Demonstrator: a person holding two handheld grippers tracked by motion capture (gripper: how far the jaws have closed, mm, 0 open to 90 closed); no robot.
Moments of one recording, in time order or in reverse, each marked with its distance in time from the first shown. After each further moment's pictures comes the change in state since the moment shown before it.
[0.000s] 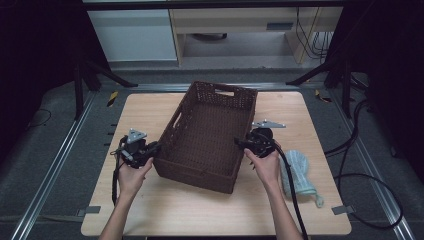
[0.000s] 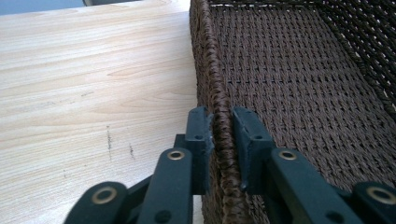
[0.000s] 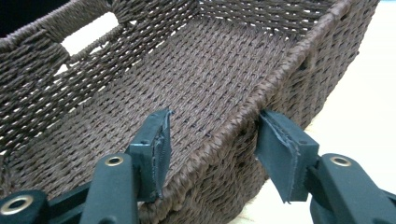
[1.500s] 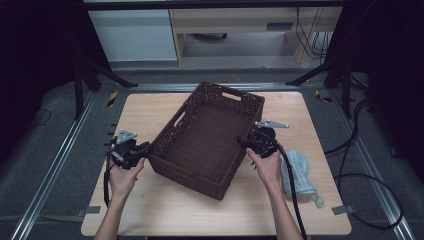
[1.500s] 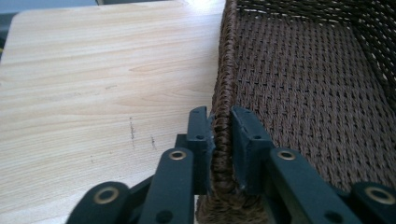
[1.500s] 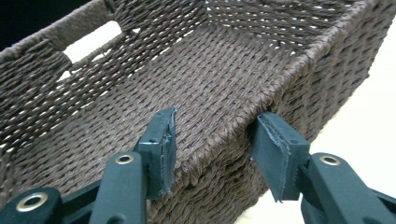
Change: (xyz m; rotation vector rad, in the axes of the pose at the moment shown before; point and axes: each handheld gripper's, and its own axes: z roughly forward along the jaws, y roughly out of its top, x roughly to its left) left arm 0.018 -0.001 -0.012 -0.005 0.018 -0.055; right arm -0.001 0.000 -0.008 -0.018 -0.006 0.054
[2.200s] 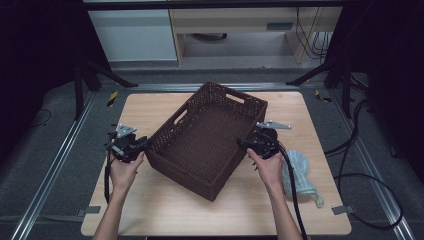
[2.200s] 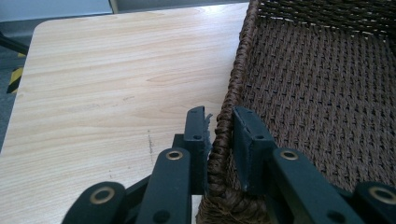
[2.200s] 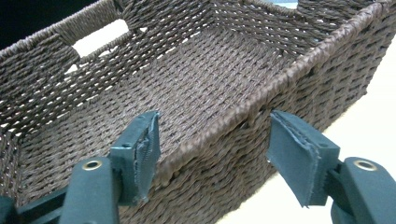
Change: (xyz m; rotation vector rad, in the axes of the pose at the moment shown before) left arm 0.010 0.010 0.011 -0.012 0.047 0.009; right arm -0.001 0.002 -0.006 -0.007 -0.010 -0.005
